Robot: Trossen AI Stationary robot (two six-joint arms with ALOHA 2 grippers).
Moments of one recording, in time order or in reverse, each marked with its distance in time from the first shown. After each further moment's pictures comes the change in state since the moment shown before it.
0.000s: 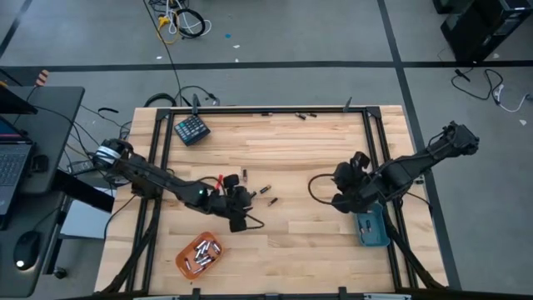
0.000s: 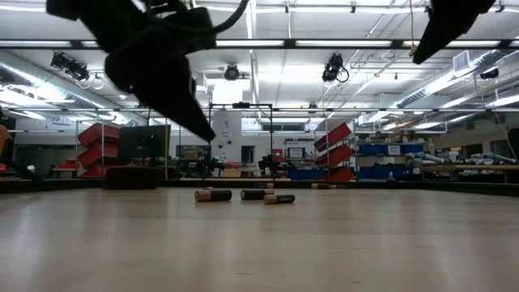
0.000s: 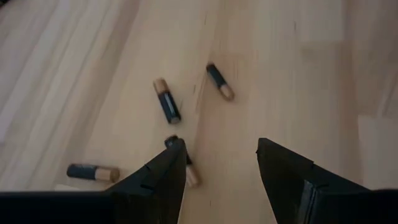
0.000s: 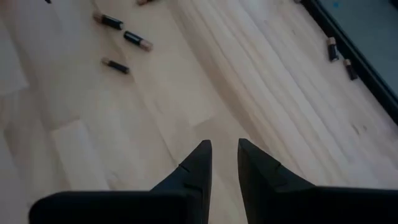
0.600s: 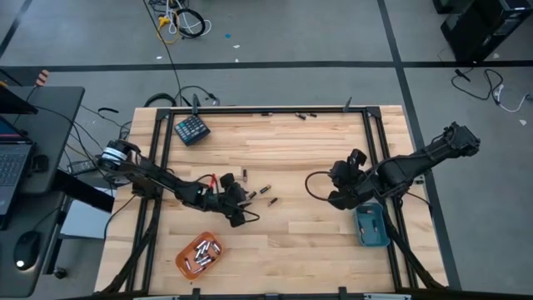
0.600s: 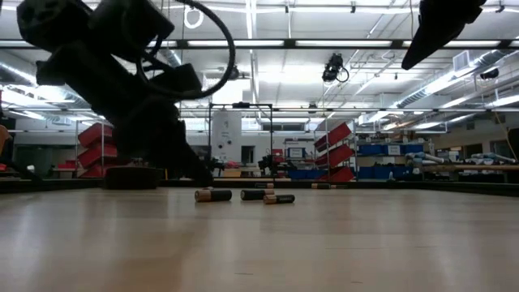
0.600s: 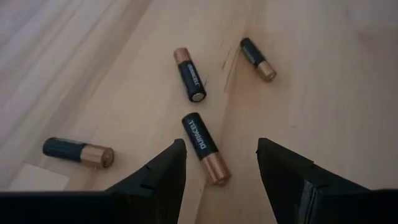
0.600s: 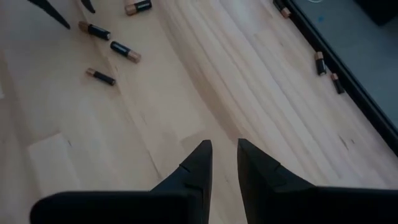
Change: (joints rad) left arm 0.044 0.059 -0.285 0.478 -0.032 -0.025; right arm -0.053 0.000 -0.041 0.071 0.046 -0.077
